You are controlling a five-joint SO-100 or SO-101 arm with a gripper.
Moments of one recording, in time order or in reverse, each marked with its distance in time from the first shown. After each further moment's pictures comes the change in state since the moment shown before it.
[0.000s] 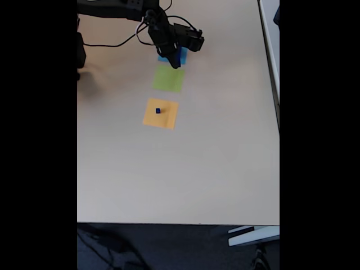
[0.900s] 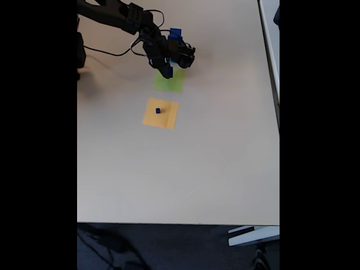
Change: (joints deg) arm -1.1 0.2 18.5 -18.9 12.4
